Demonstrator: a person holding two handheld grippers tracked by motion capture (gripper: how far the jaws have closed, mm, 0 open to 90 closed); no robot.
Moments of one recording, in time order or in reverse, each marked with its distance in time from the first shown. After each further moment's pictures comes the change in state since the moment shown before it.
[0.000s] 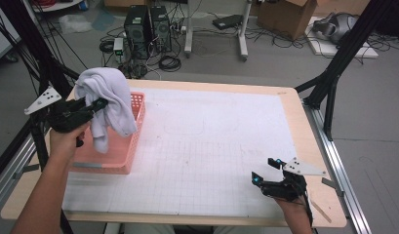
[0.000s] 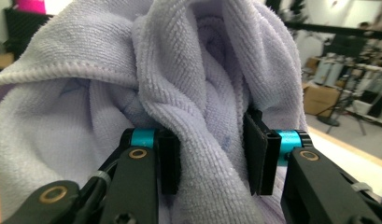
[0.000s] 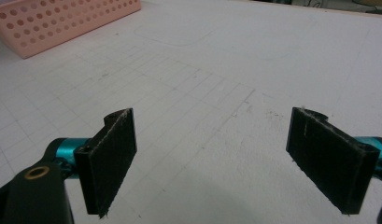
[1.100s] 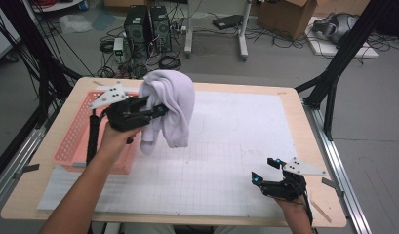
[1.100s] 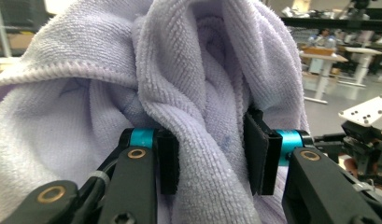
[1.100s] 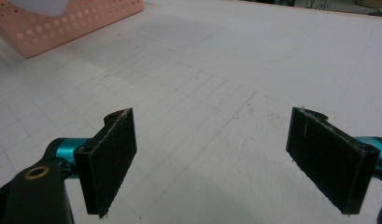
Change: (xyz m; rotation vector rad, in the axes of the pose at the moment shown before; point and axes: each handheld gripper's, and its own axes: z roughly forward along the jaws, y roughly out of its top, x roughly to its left) left arm -0.117 0.005 0.100 0.052 -0.390 0.089; right arm -0.001 0.000 0.001 -0.007 0.007 -0.012
